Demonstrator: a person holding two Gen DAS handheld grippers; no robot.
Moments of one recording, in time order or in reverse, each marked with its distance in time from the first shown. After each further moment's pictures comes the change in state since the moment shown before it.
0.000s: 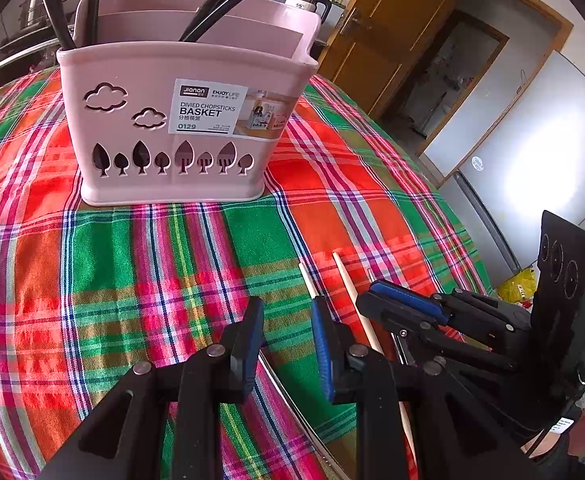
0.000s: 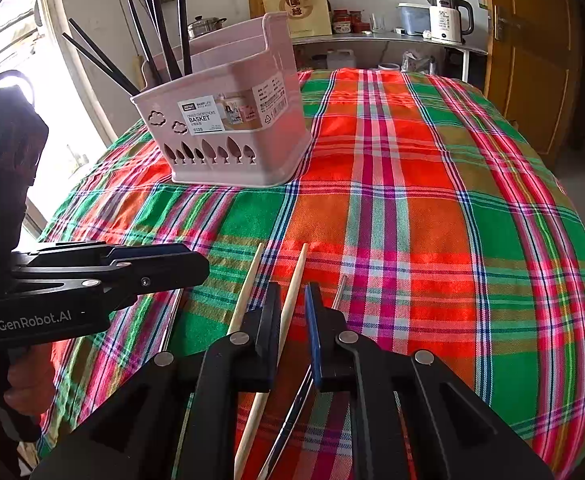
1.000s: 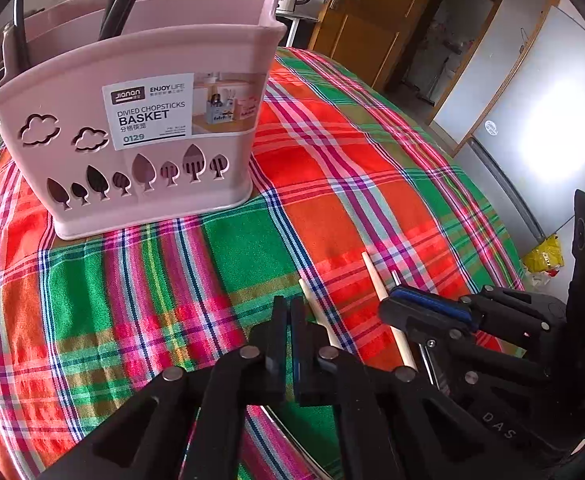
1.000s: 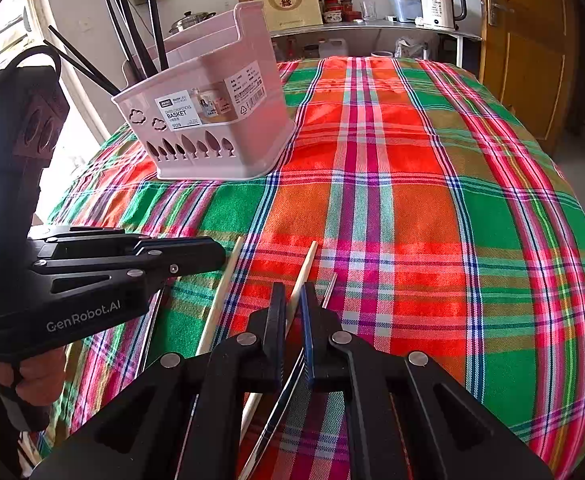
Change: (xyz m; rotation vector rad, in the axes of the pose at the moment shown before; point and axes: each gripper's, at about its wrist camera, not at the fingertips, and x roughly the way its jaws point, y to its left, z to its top) left arm 0.046 -0.023 0.019 0.110 0.075 0.084; right arm 0.004 -0.013 0.000 0.033 0.029 0.000
